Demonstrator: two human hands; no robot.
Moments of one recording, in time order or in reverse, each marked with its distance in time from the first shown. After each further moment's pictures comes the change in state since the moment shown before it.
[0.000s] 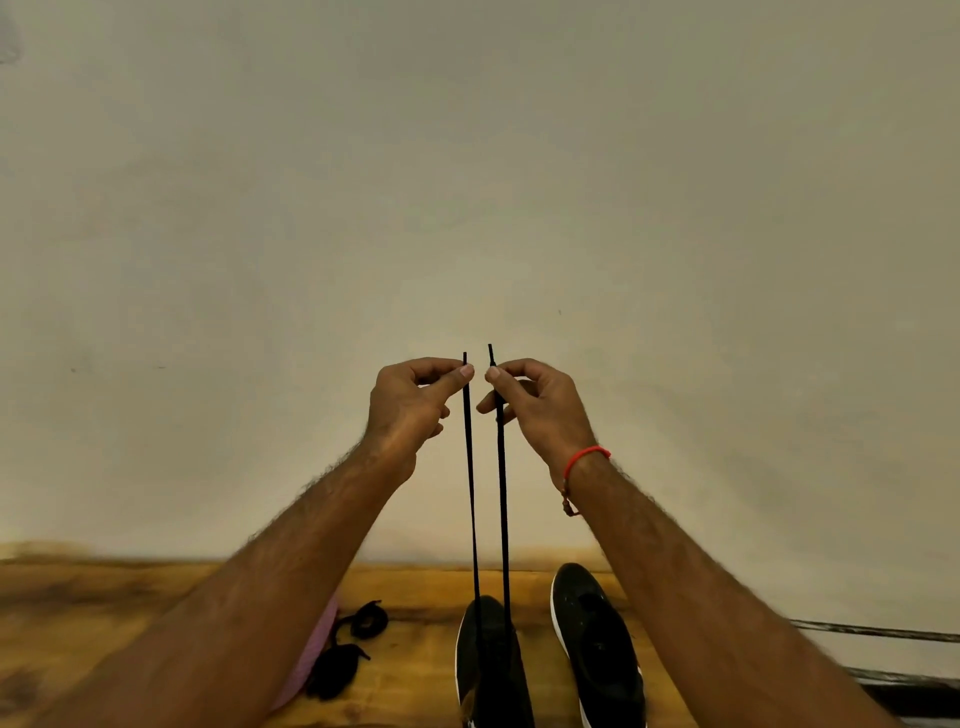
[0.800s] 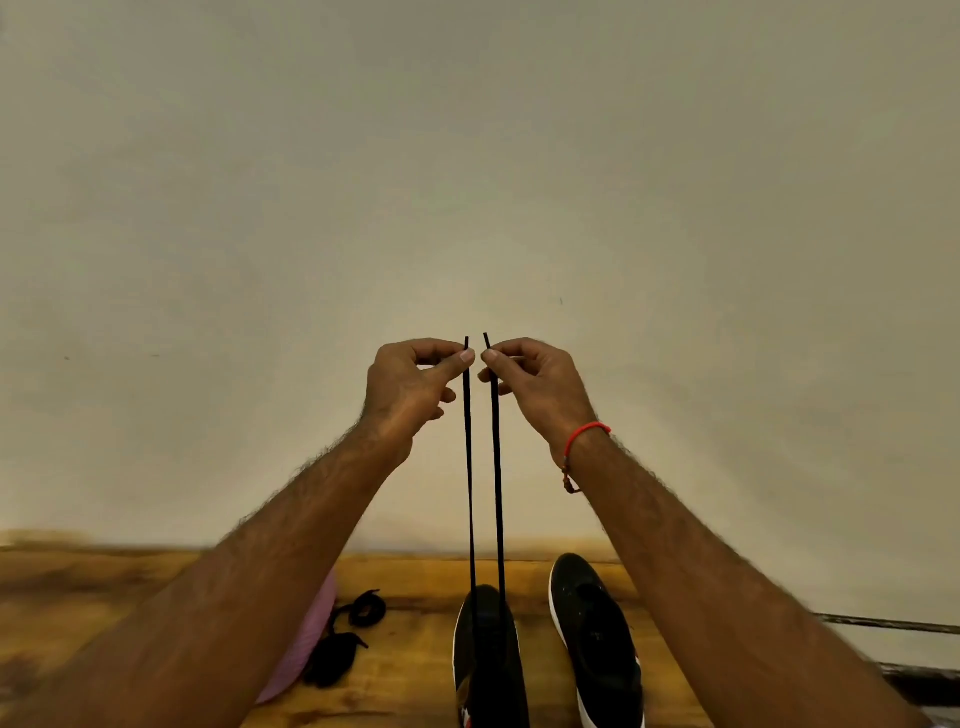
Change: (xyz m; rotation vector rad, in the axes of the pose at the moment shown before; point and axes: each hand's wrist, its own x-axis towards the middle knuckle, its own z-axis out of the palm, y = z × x) left_hand 0.005 0.005 -0.001 0.099 -0.012 0.073; right_hand 0.017 0.002 0.000 -0.066 0.004 -0.032
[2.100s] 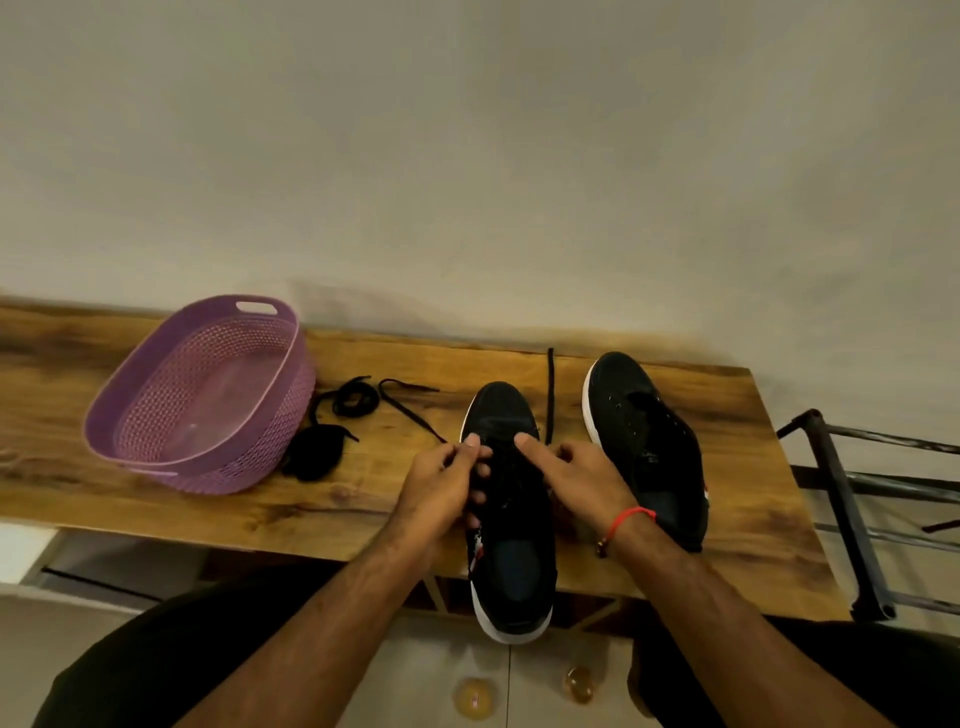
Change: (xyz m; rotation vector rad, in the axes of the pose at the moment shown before) left_hand -0.128 -0.325 0.062 -0.115 -0.130 -0.907; right_hand -0.149 0.304 0.042 -0.281 -0.256 0.892
